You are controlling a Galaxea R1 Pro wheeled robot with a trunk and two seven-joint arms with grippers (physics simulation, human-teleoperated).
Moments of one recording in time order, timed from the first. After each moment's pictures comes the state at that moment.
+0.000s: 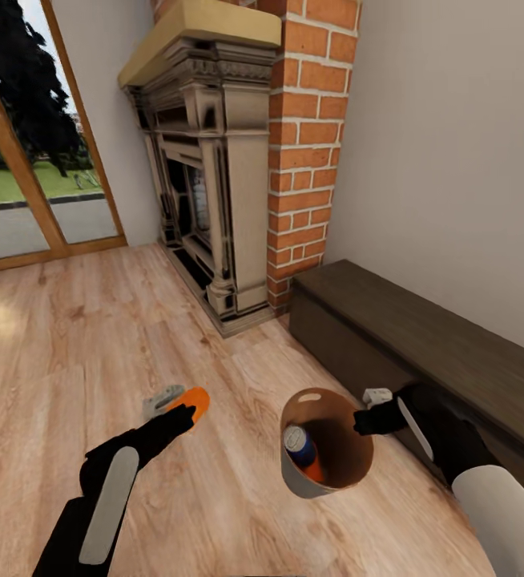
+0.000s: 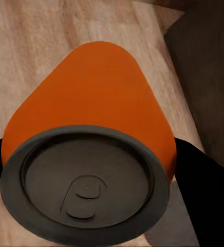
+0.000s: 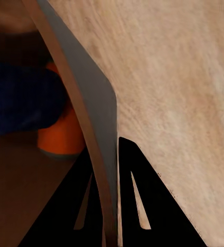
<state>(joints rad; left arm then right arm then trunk) -0.29 -0.10 0.04 -1.59 0.60 0.77 0.29 -0.73 -0.22 0.15 -0.88 0.00 1.04 0.53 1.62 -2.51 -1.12</state>
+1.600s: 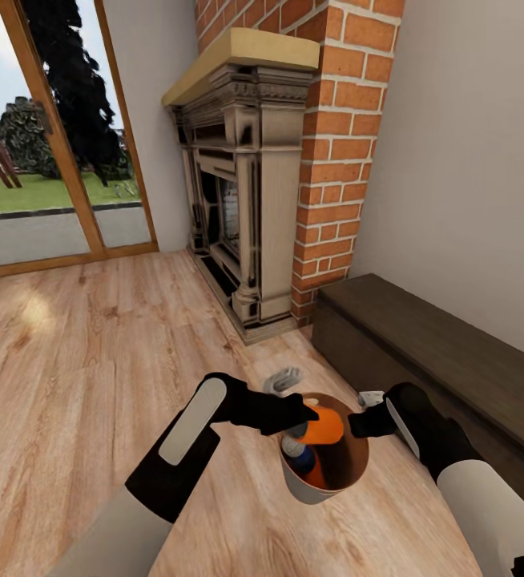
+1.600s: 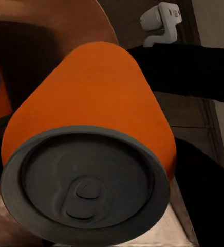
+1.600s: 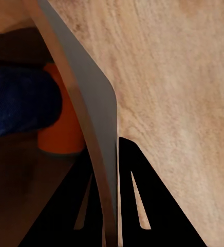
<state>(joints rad) -0.66 -0.17 -0.48 -1.31 1.52 0.99 0.74 -0.75 -0.17 0.14 -0.81 0.02 1.04 0.44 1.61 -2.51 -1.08</state>
